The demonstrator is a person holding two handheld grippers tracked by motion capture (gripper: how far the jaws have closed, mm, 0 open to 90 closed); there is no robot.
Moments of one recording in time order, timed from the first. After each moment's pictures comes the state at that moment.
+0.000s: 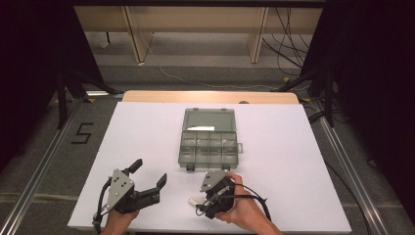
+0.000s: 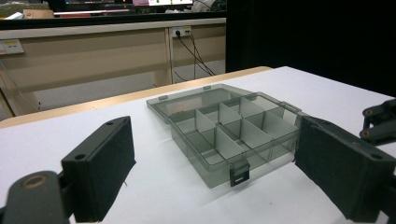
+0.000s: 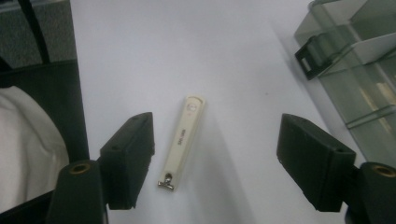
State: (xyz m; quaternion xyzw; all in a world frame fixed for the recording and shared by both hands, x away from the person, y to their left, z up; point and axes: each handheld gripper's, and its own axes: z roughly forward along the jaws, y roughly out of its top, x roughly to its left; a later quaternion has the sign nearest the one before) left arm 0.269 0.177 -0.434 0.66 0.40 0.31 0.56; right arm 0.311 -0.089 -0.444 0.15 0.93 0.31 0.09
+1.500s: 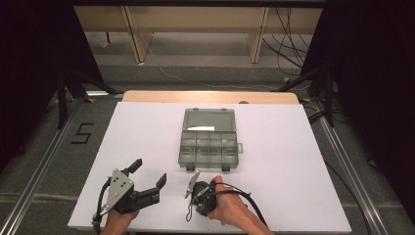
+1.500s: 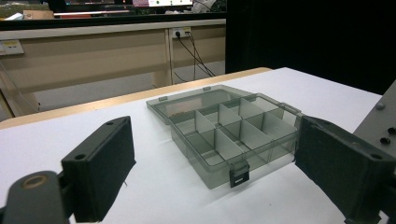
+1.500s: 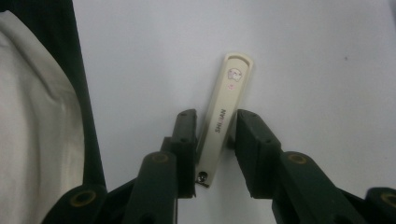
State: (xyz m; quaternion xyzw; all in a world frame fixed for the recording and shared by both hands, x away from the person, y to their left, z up) left arm 0.269 0.177 -0.434 0.65 0.40 0.31 0.56; right arm 0.320 -0.050 -0.462 0.12 0.98 0.15 0.02
